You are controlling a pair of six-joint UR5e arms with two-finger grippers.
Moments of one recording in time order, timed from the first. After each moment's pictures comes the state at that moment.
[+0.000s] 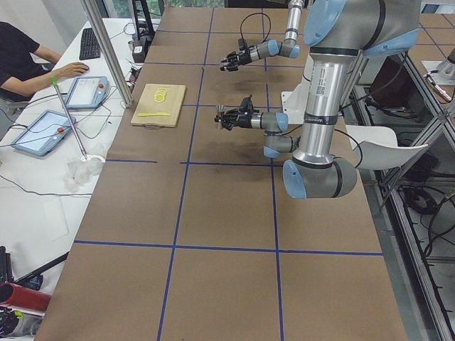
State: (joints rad) left arm -0.19 -1.86 -1.50 -3.02 -0.53 -0.58; right arm 0.19 -1.32 1.73 -0.83 0.52 1.06
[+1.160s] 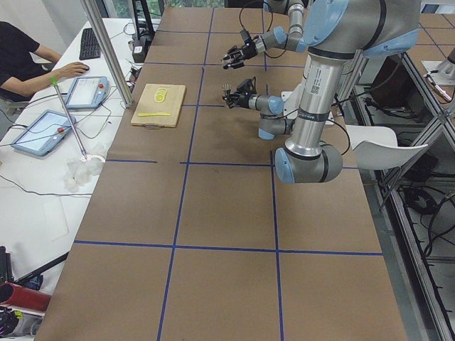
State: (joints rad) left arm -0.21 -2.05 -1.43 -3.05 -0.91 -0.50; right arm 0.17 -1.16 1.90 -0.98 0.64 0.81
